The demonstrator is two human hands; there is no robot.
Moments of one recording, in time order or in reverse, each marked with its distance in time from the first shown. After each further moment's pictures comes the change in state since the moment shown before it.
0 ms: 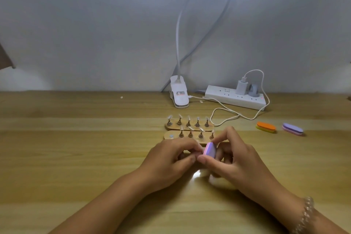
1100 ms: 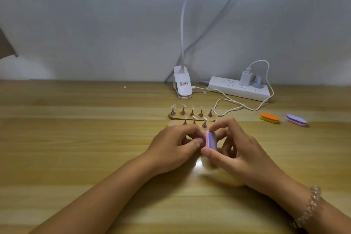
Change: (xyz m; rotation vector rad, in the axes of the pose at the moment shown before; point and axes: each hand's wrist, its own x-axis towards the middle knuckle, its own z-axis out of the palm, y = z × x) left_hand 0.003 0.004 0.000 -0.065 0.019 -0.066; right_hand -0.004 -0.001 -0.001 0.016 -0.046 -0.053
